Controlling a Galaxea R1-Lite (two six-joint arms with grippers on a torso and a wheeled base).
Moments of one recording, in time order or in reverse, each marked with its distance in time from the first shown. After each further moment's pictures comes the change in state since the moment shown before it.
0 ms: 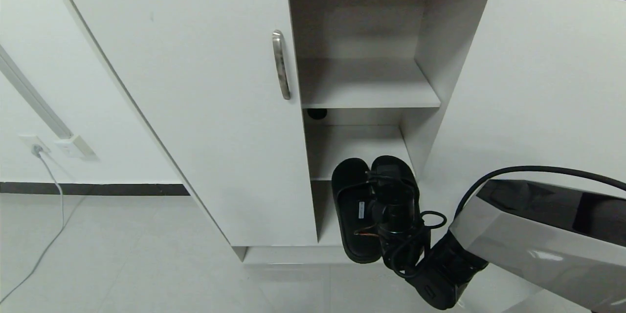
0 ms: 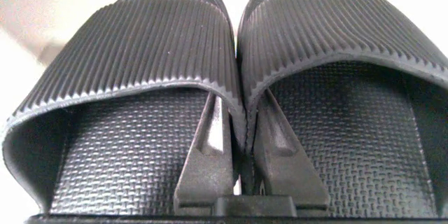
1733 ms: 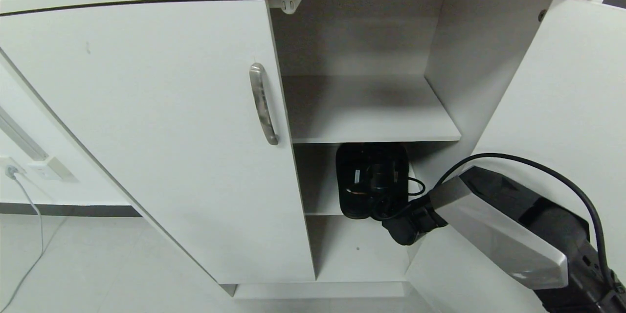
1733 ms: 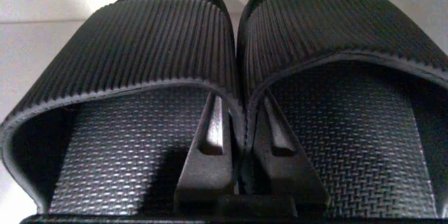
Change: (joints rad) left arm 0.000 0.000 0.000 -0.001 0.003 -0.002; right arm -0.133 0.221 -0.578 0.326 0.027 0.008
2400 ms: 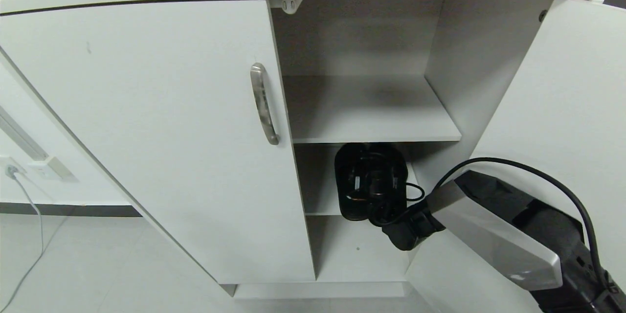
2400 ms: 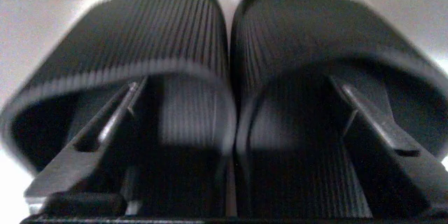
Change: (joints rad) left arm 0.000 0.000 0.000 0.000 0.001 0.000; right arm 0.004 0.009 0.041 -0.009 0.000 -0.001
